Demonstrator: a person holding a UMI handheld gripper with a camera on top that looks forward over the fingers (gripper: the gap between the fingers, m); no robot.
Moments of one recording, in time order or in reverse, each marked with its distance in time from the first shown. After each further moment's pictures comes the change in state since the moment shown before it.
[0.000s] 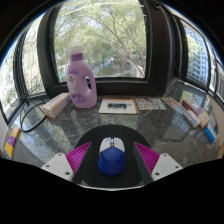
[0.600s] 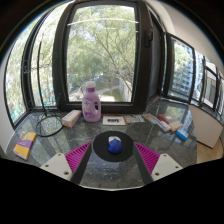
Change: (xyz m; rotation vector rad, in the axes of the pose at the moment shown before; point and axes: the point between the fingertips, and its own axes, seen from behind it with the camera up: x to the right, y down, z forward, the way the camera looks) arm -0.043 -0.017 -0.227 0.174 0.140 -0.004
